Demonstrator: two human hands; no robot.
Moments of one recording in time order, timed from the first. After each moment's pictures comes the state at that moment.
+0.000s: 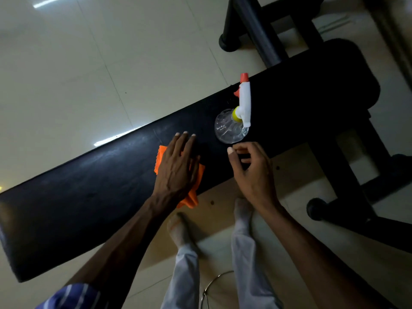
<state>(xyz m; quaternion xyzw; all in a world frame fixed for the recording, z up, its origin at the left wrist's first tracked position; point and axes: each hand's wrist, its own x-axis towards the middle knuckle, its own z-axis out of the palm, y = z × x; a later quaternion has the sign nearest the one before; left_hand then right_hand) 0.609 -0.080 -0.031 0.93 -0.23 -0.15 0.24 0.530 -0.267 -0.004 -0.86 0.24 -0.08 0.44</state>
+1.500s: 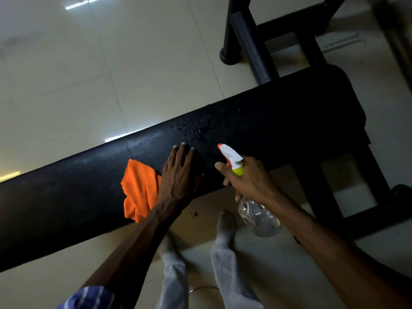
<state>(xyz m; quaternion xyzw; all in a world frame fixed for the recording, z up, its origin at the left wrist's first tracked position) 0.598 -0.194 -0.038 0.95 -0.15 -0.21 0.16 0.561 -0.401 0.012 -0.82 0.20 0.24 0.48</state>
